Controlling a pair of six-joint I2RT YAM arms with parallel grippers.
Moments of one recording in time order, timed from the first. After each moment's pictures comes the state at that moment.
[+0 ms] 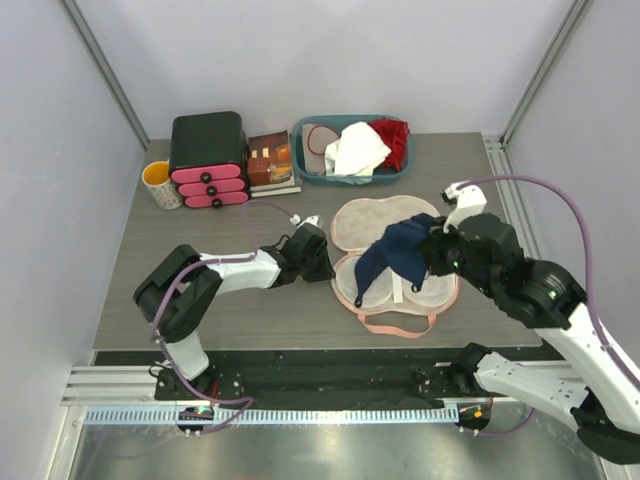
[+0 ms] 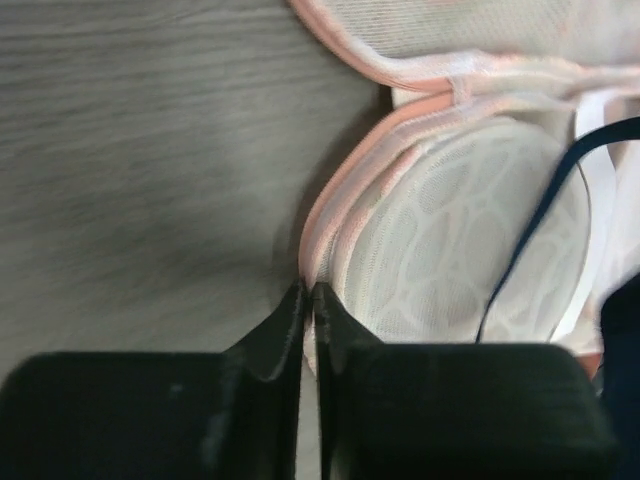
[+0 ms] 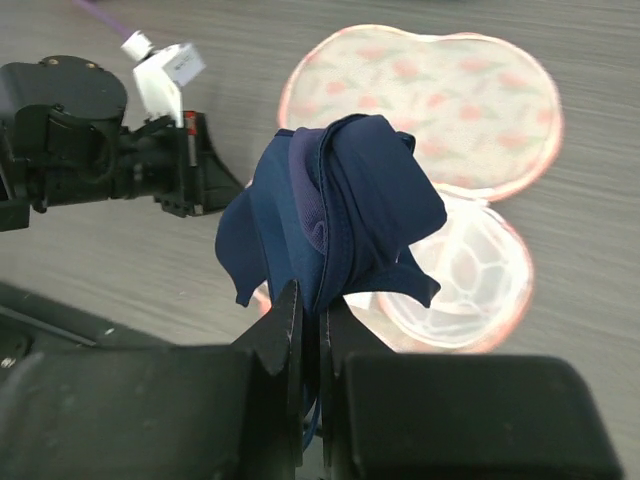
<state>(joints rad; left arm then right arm) -0.78 1.78 0.93 0.04 0.02 -0.84 0.75 0.81 1.25 -0.99 0.34 0.38</state>
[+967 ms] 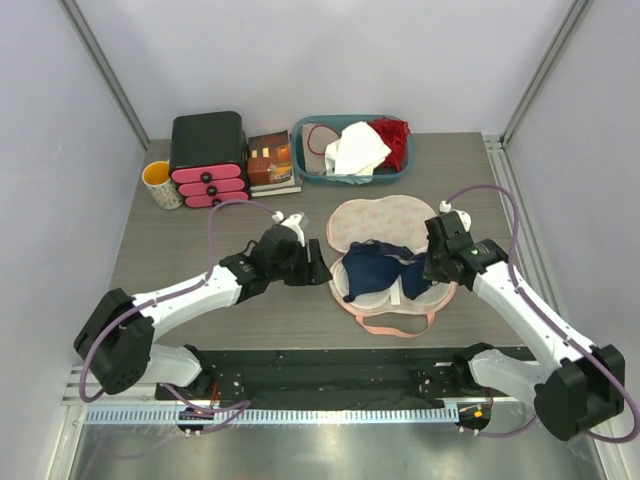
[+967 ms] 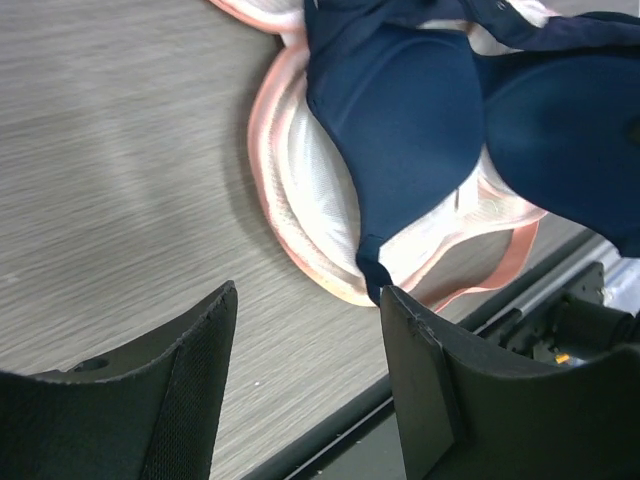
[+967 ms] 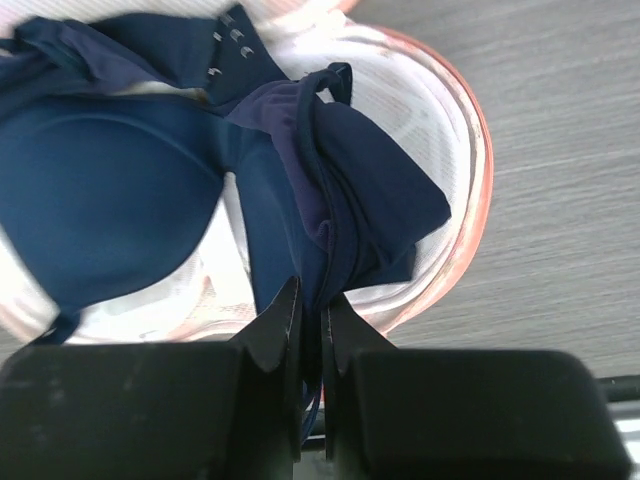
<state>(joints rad) -0.76 1.32 0.76 -0.12 0.07 -0.71 0.37 1.05 0.84 -0.81 0.23 0.54</state>
